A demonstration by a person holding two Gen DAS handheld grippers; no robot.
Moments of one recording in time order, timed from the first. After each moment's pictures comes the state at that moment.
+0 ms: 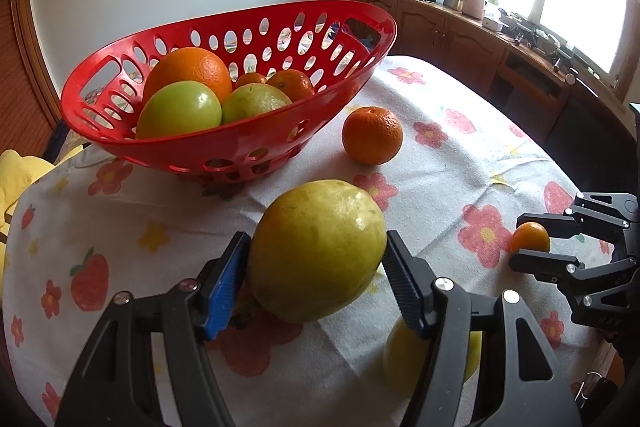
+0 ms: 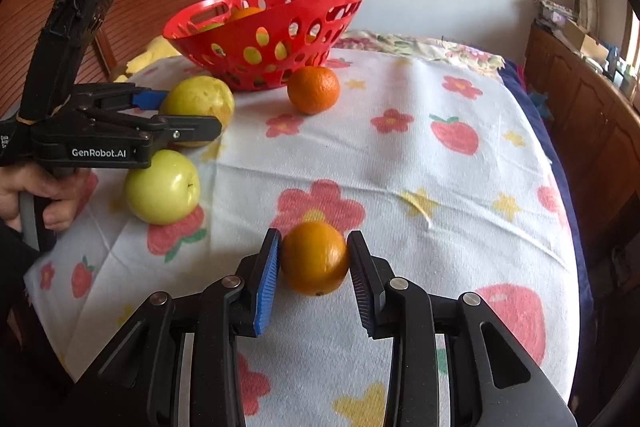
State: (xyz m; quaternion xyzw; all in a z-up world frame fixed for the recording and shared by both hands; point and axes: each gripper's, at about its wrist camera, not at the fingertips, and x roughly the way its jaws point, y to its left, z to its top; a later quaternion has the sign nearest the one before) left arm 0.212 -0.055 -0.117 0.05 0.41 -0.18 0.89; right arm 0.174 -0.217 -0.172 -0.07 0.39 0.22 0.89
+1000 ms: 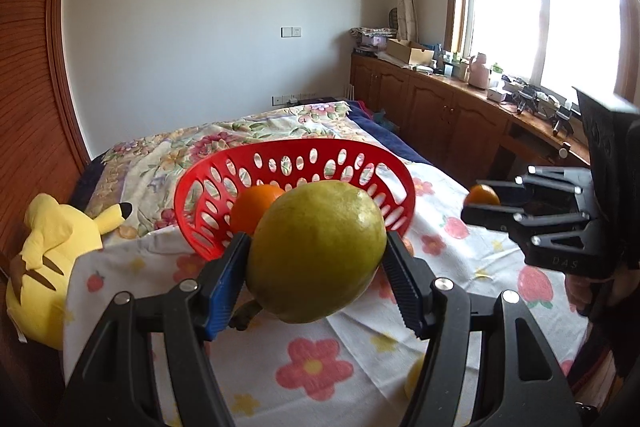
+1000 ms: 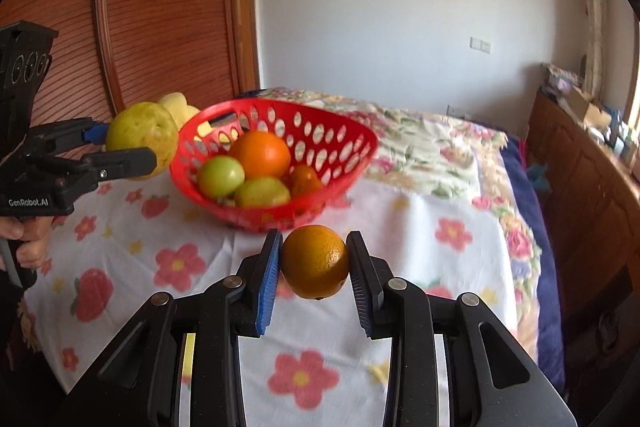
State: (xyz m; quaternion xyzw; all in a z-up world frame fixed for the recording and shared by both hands) left arm 0.212 -0.003 -0.012 0.03 0.30 -0.16 0.94; right arm 0.232 -0.188 -0.072 -0.10 0.29 0.25 0.92
